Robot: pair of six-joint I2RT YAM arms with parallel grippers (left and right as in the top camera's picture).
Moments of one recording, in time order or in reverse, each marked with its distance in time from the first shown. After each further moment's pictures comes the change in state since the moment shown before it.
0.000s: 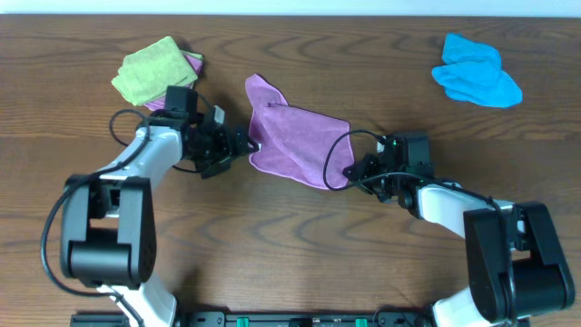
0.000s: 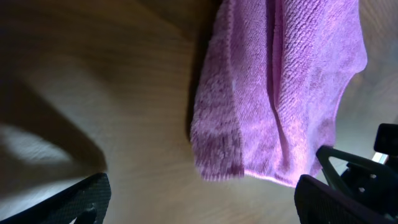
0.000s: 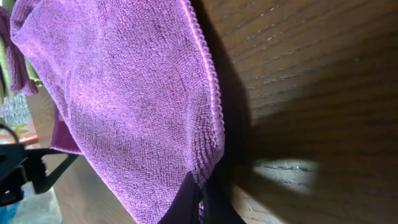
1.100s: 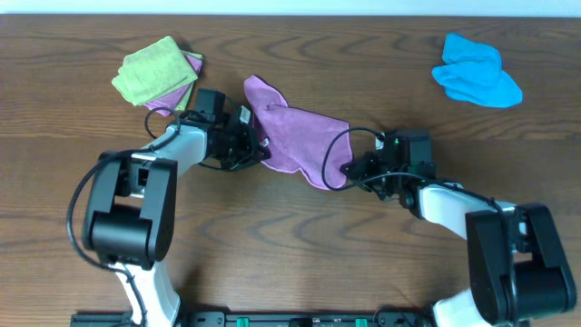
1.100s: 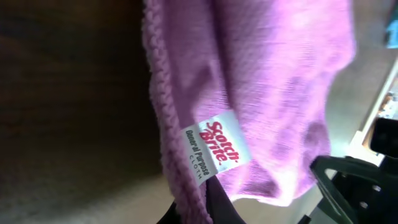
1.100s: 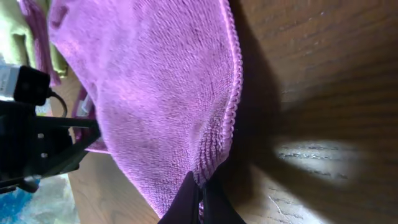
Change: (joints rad) left arm -0.088 0.098 0.019 0.163 0.092 -0.078; right arm -0.014 -0.019 -0.001 0.035 -0.063 -0.004
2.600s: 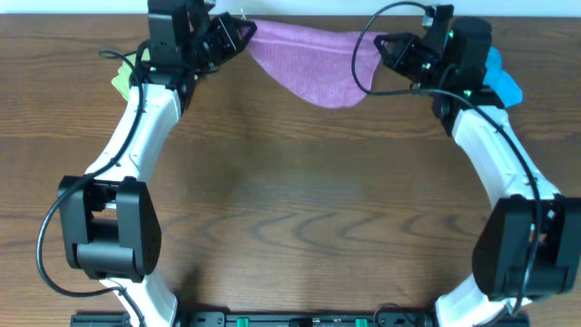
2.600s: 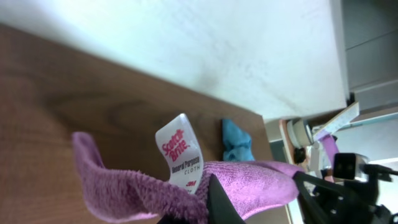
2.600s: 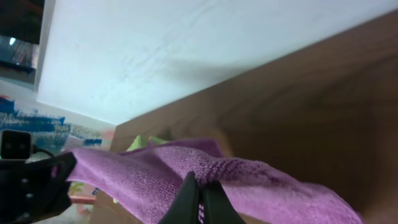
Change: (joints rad) left arm 0.077 -0.070 0.424 0.327 -0.067 -0.229; right arm -0.130 0.105 0.720 -0.136 0.029 -0.090
